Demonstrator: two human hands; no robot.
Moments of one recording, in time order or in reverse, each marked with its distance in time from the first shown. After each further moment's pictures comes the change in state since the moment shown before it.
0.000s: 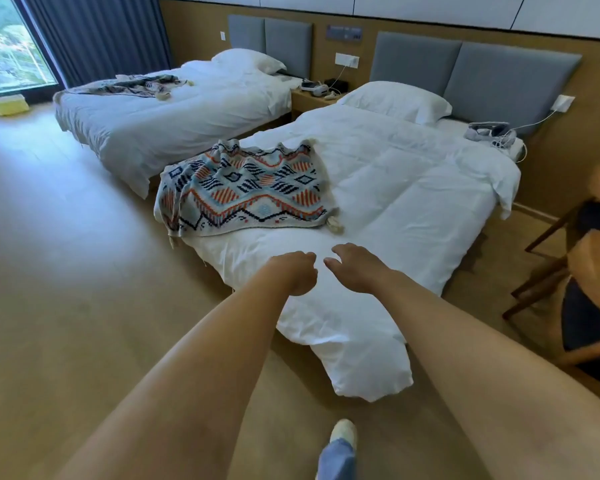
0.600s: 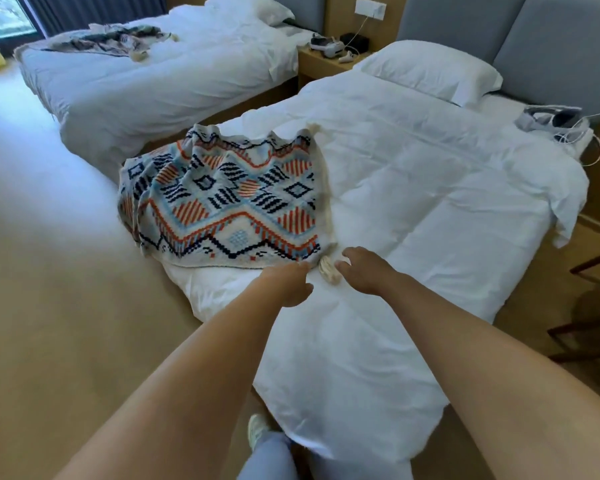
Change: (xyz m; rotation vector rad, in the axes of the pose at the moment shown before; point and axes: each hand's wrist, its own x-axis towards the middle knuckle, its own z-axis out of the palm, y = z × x) left_hand 0.337 -0.027 -0.052 -0.073 -0.111 -0.053; right_hand 0.332 0.136 -0.058 0.080 -0.134 0.054
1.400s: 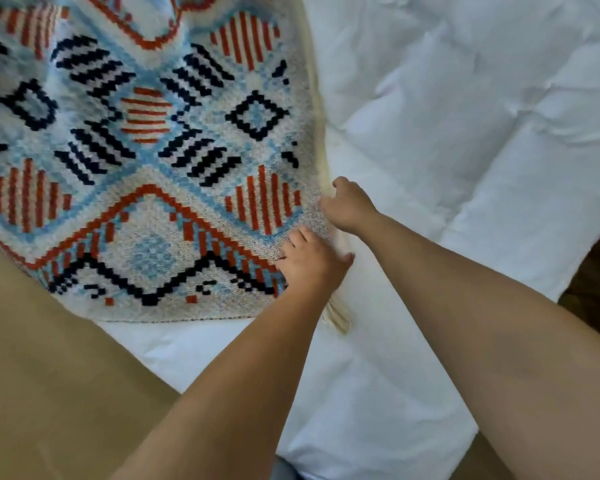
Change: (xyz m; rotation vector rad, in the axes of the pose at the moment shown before) left_hand 0.374 -0.006 0.066 -0.388 -0.206 -0.397; right_hand 0.404 0.080 0.054 0.199 -0.168 0.408
